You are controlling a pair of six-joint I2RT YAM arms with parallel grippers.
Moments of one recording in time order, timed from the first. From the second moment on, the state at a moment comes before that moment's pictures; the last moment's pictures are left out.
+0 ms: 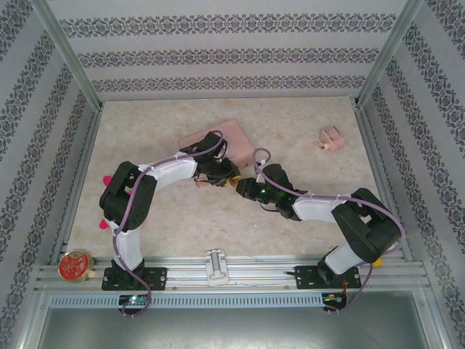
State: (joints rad) left arm -0.55 1.91 1.27 -0.38 0.42 -1.10; right arm 0.62 1.55 0.56 0.44 -0.34 0.93
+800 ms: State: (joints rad) left arm -0.54 1.75 0.95 0.02 0.36 -1.23; right arm 0.58 1.65 0.55 0.66 -0.38 1.05
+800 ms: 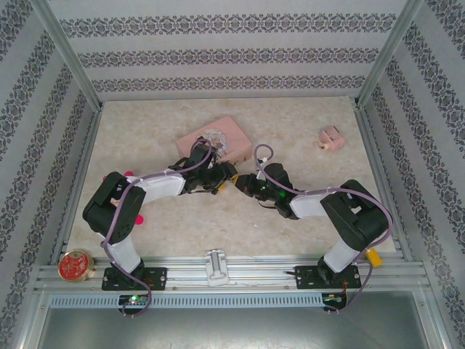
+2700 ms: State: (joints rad) left arm -0.54 1.80 0.85 0.42 0.27 -1.34; right arm 0.55 1.71 0.55 0.78 -0.40 1.09
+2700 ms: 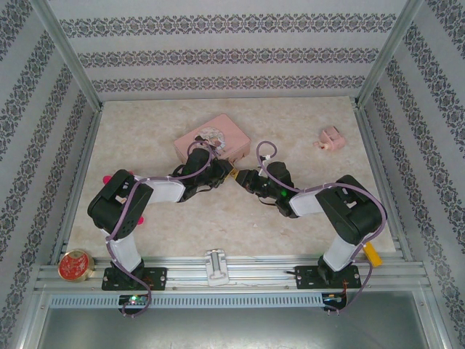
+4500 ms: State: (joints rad) left arm -0.54 1.67 0.85 0.15 0.26 -1.37; right arm 0.86 1.61 0.97 -0.24 0.21 0.25
